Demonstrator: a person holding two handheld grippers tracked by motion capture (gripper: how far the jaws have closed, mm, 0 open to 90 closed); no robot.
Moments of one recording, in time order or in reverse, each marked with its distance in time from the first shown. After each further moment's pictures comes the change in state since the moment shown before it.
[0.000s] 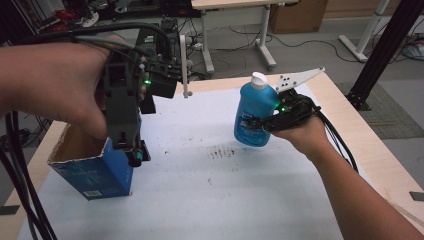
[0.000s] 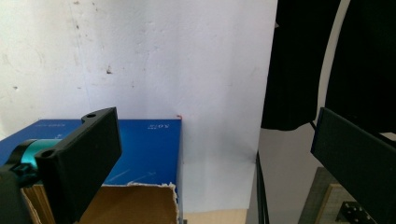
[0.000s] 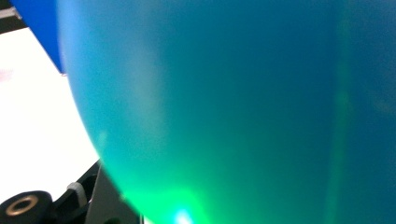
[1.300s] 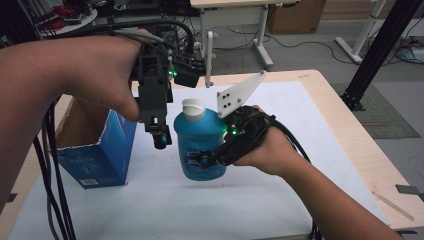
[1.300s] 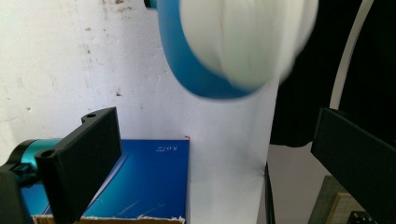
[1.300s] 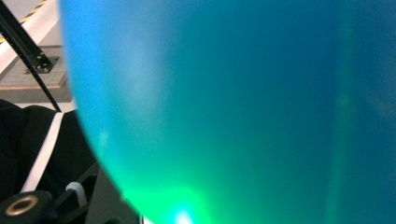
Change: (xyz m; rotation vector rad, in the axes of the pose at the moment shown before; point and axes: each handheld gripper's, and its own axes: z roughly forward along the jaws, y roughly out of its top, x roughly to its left) left arm 0.003 0.031 0.011 -0.006 0.025 -0.001; right arm 0.131 0.060 0.032 0.071 0.378 -0.249
